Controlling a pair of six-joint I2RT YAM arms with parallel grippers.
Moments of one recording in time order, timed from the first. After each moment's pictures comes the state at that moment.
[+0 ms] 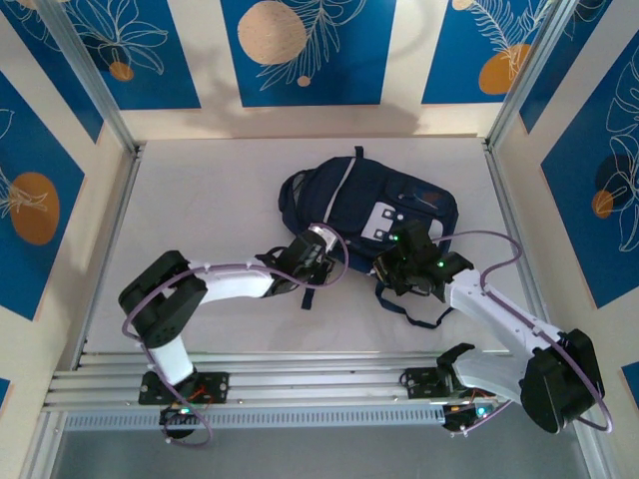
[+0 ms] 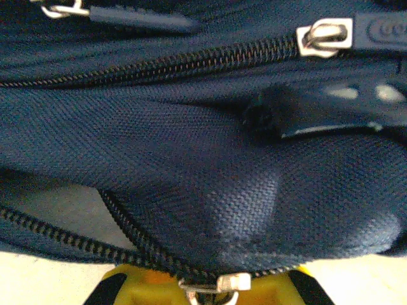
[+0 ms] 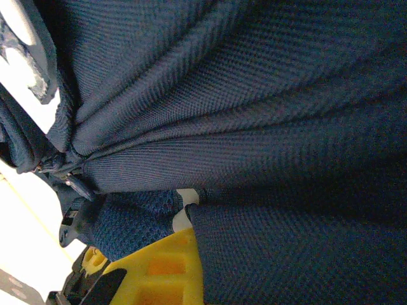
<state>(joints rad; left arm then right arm) -0.88 1.73 0.92 0.03 -0.10 -0.28 0.49 1.09 0.71 -0.58 -0.09 1.52</state>
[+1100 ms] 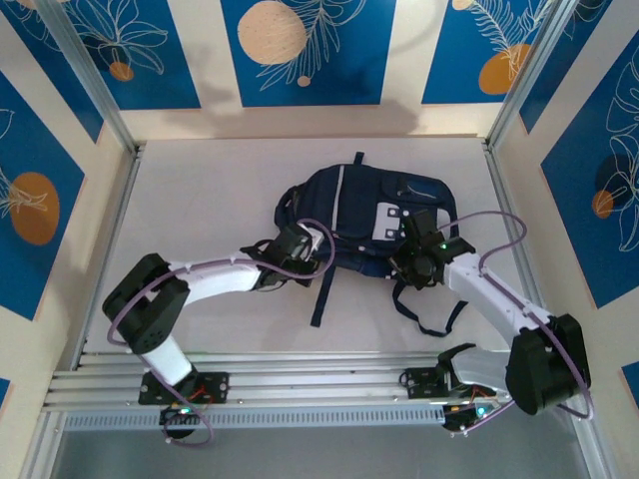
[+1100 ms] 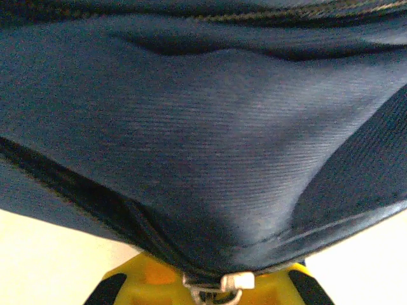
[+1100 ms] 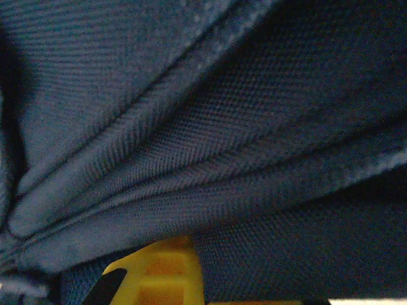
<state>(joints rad) -0.79 1.64 0.90 -0.17 0.01 -0.29 0.35 1.22 0.81 -0.74 0.02 1.18</state>
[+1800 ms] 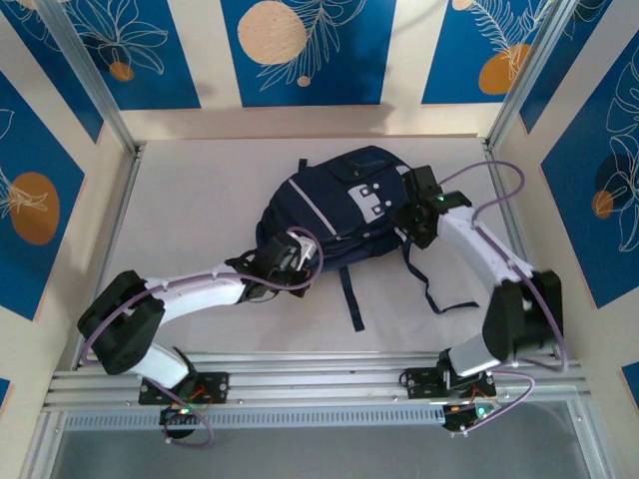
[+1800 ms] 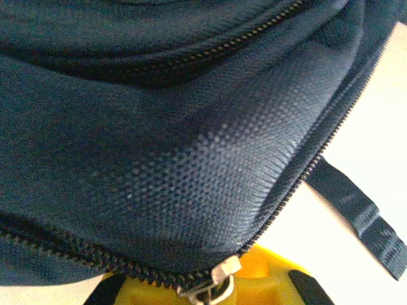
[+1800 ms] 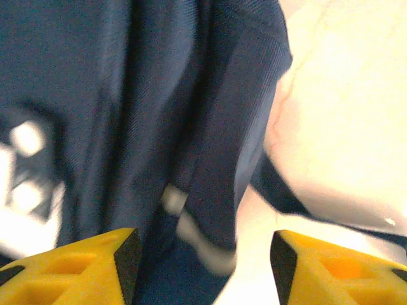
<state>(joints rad) -0.83 1.50 0.79 -0.16 0.09 -0.37 0.28 1.43 1.15 -0.83 0.12 0.99</state>
